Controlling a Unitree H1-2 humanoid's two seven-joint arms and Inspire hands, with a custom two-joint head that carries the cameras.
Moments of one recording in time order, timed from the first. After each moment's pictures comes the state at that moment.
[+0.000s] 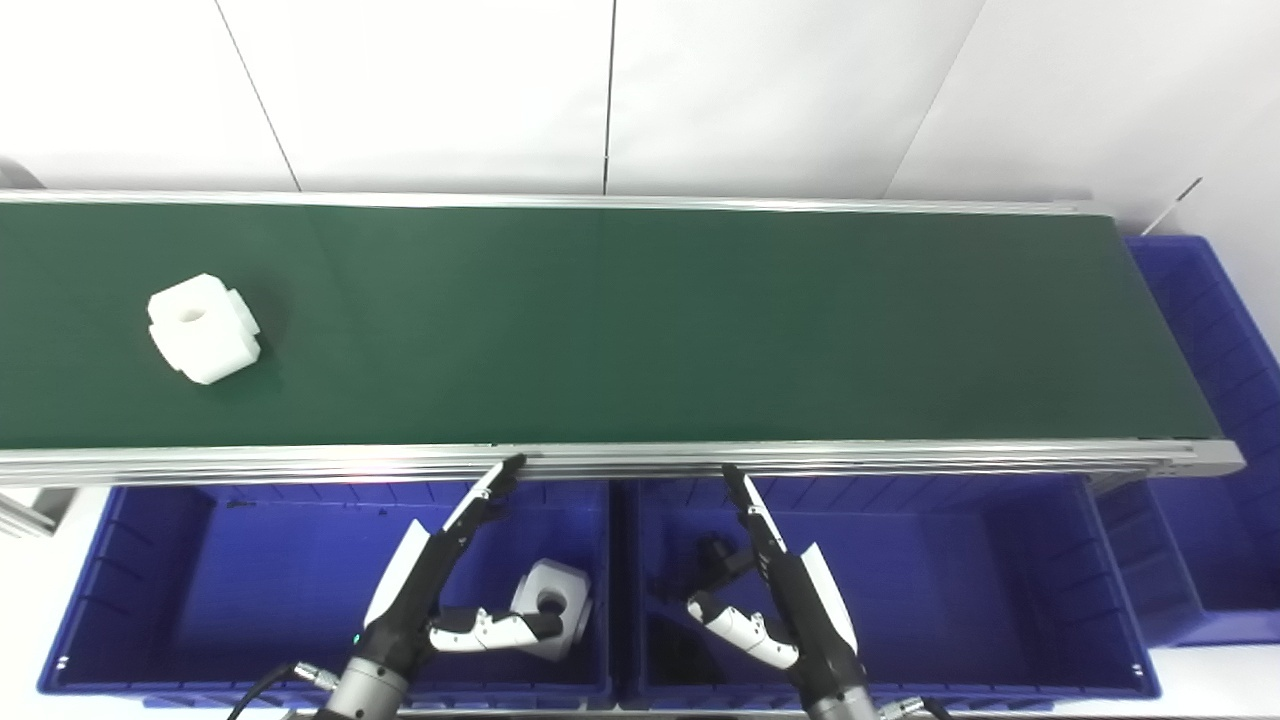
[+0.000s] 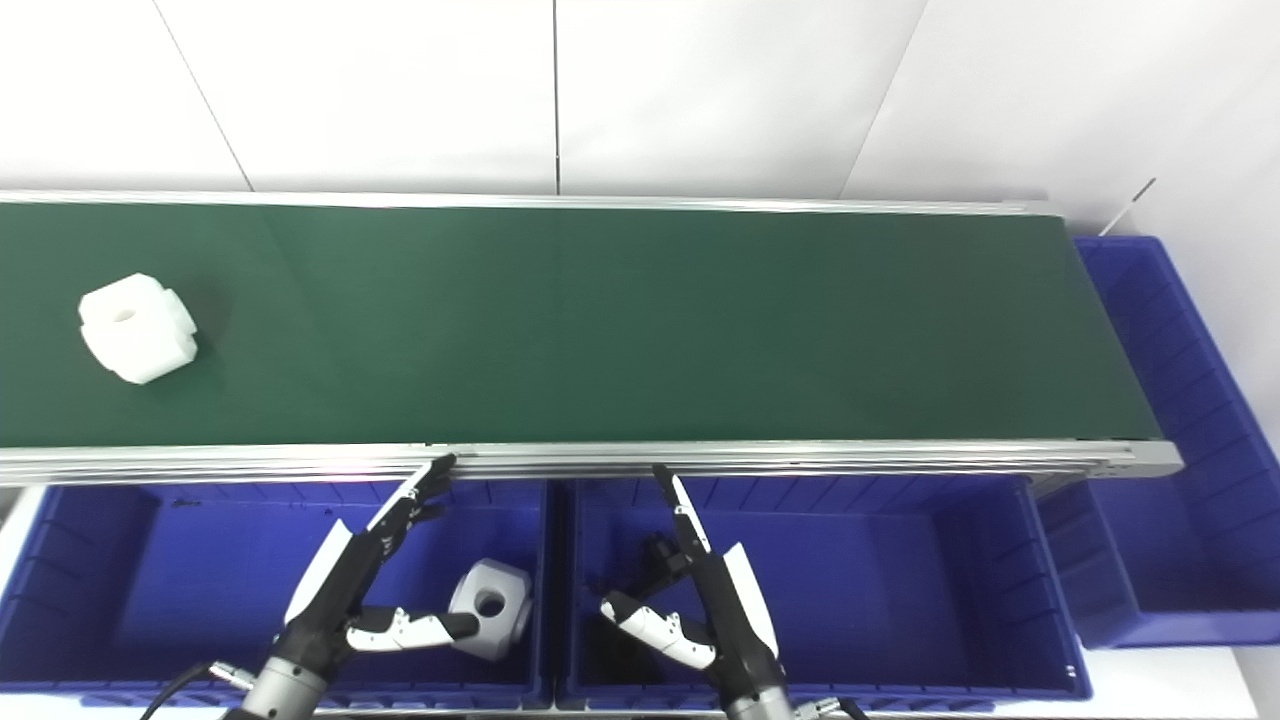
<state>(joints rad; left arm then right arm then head) 0.17 0.33 -0.65 0.24 0.16 -0.46 0.29 0.42 -0.06 0.23 0.09 -0.24 -0.41 -0.02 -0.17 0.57</state>
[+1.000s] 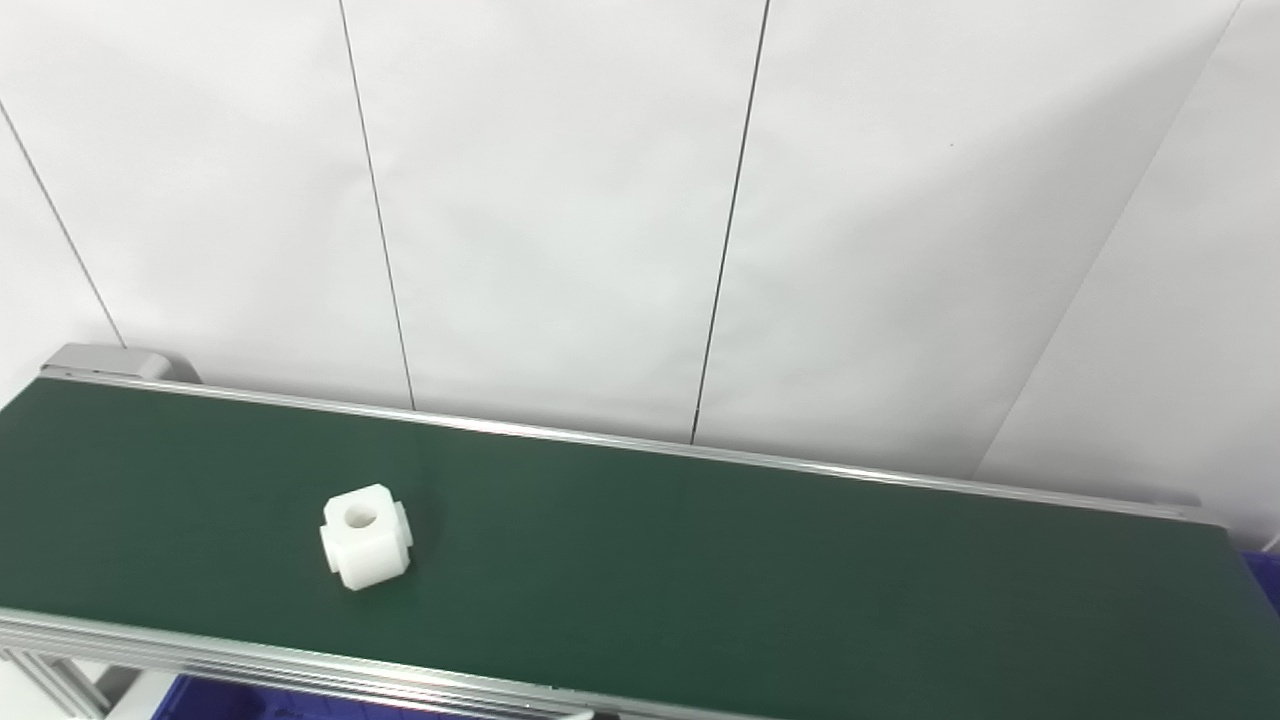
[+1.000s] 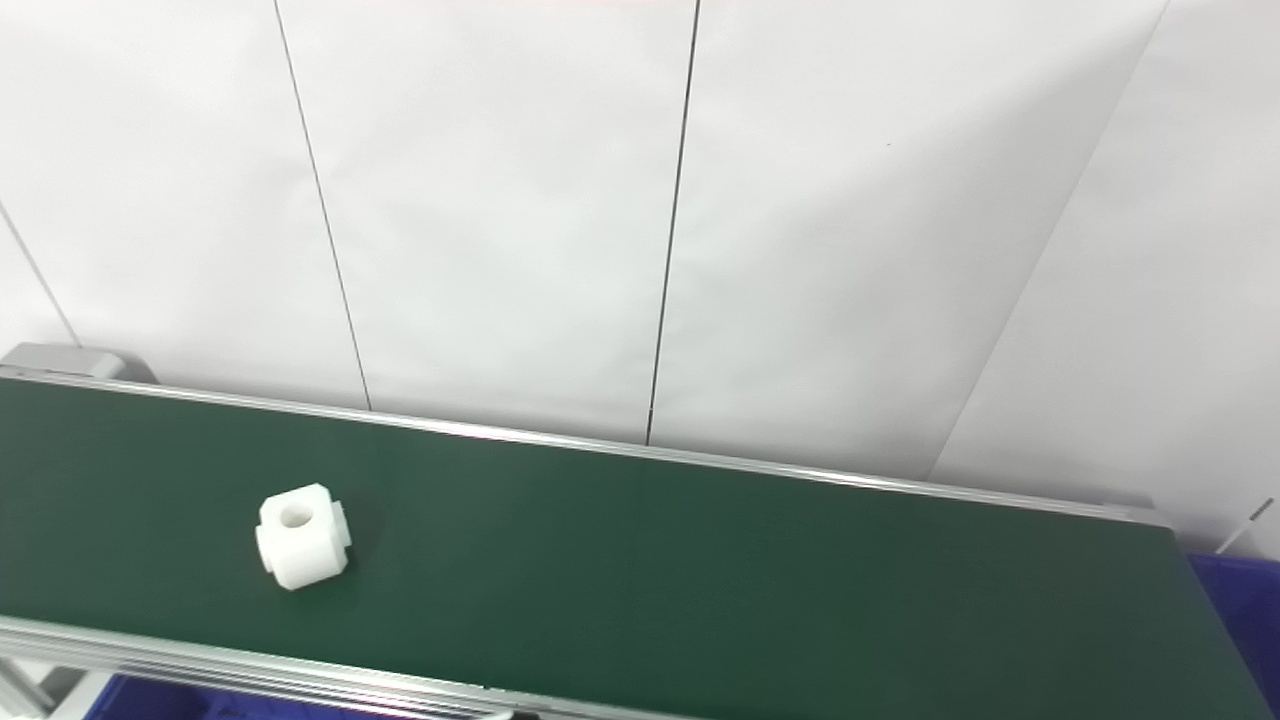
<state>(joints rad) 0.04 0.48 -1.02 0.12 0.24 -0.45 0.82 0.37 -0.12 0.28 0.21 -0.24 -0.41 -0.10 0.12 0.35</state>
